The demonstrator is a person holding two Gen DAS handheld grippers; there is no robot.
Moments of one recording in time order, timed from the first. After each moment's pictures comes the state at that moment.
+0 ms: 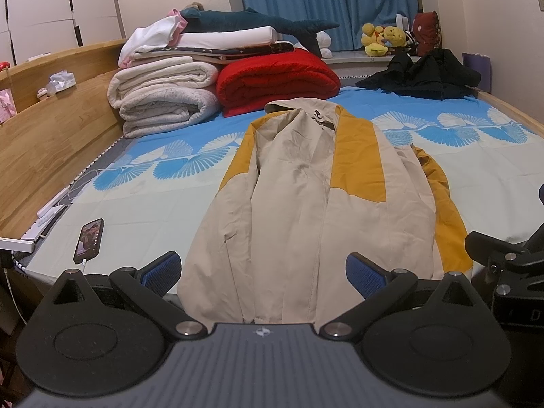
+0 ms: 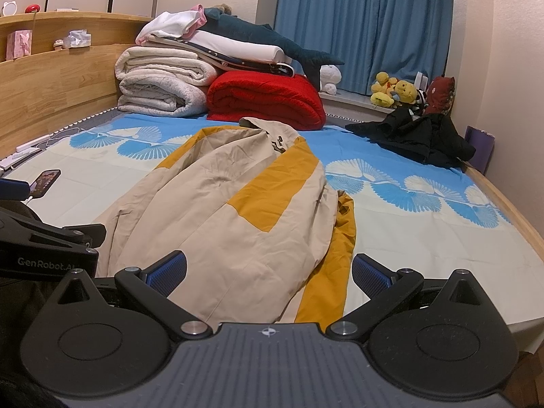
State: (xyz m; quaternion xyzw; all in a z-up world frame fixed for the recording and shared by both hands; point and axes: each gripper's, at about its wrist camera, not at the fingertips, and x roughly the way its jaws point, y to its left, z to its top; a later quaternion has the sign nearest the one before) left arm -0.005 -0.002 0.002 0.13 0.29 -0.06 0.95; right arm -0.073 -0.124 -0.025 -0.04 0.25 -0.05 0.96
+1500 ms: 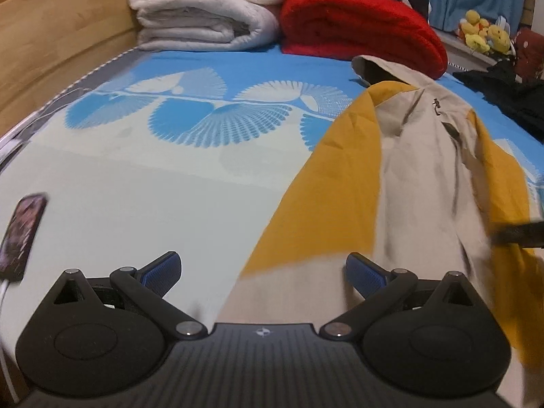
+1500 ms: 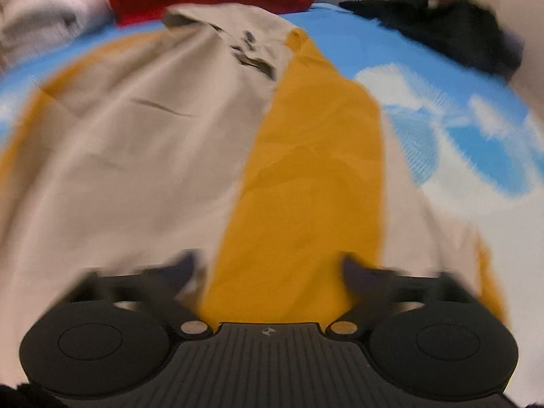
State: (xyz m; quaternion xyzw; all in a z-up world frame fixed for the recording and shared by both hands) left arm 0.383 0.071 -0.088 0.01 0.41 0.01 0.91; right arm 0.403 -0.175 -0.145 0.01 0.46 -0.15 0.87
